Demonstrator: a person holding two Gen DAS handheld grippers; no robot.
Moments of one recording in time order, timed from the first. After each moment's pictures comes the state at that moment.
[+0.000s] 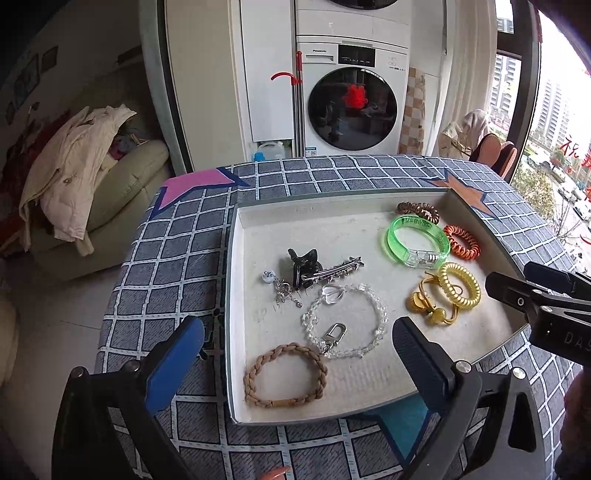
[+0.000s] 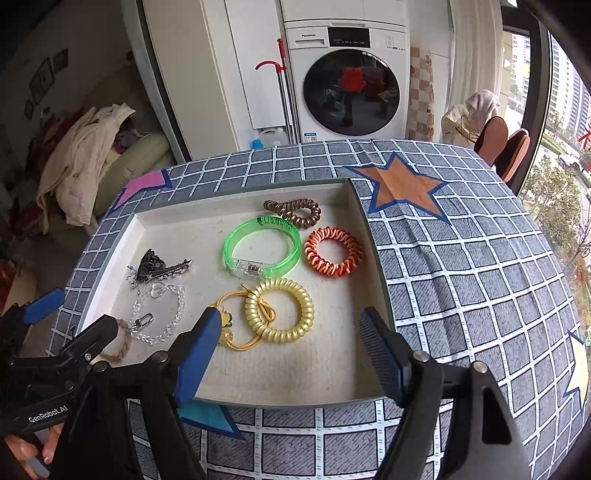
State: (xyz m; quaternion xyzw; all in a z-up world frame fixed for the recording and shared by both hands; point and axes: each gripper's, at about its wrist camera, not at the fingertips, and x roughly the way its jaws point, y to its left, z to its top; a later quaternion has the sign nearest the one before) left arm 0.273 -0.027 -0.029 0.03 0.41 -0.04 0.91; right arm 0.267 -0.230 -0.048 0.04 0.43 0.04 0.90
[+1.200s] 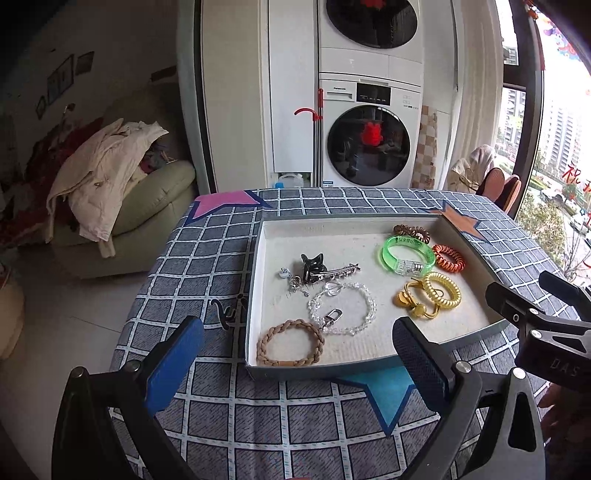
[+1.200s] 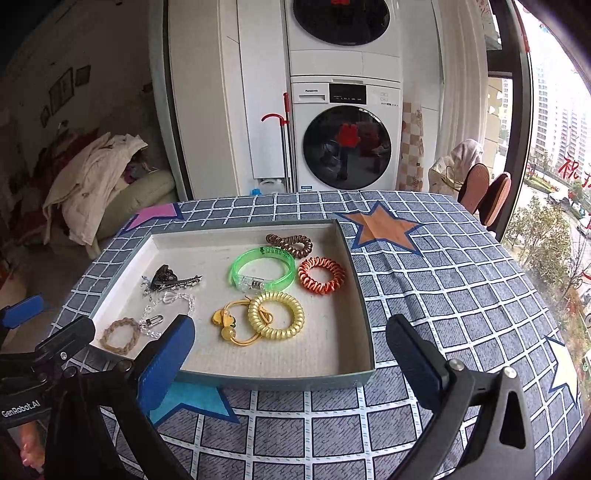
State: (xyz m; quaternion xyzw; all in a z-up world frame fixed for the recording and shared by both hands) left arm 0.208 -0.026 -0.012 0.00 0.34 0.00 0.94; right arm 0.211 -0.229 -0.037 0.01 0.32 0.03 0.95
